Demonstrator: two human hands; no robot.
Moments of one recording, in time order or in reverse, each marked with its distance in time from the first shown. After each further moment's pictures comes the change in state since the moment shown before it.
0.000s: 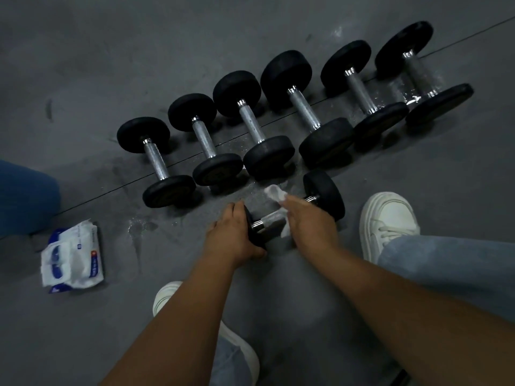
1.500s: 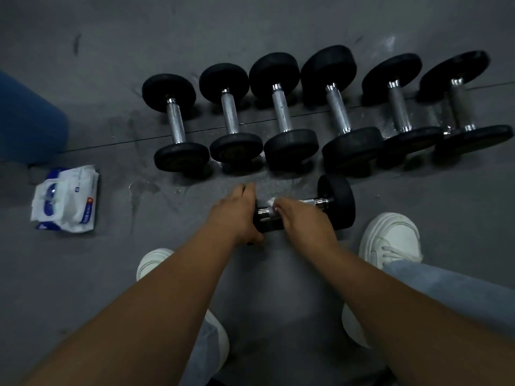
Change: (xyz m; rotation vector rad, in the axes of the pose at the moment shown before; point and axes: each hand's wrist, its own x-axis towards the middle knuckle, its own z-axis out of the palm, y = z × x) left_hand 0.002 -0.001 -0.002 -0.016 -0.015 0.006; right_hand 0.009 -0.010 0.004 -0.182 -0.119 -0.110
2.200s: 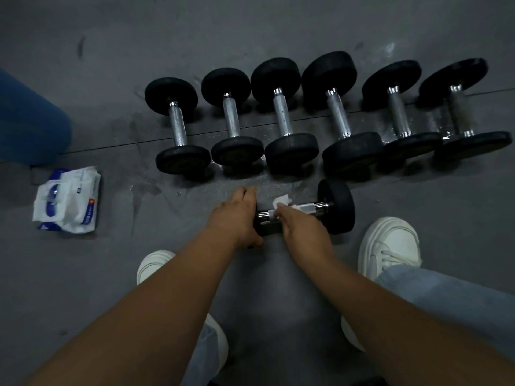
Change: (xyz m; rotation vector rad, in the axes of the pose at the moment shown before) left_hand -0.003 0.002 -0.004 0.023 -0.004 0.001; right_hand -0.013 -0.007 0.007 0.084 0.042 -0.005
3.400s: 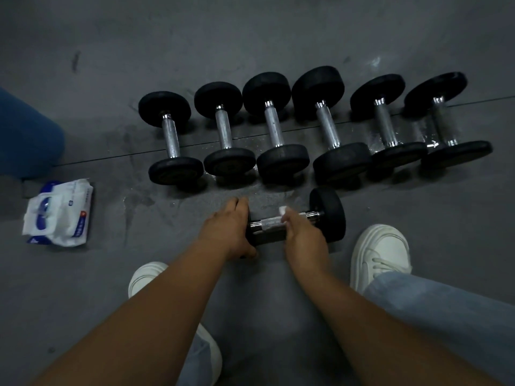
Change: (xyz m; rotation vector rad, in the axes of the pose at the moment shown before) left_hand -0.001 0.001 0.001 -0.010 0.004 0.000; right_hand -0.002 0.007 -0.001 0.147 0.091 0.215
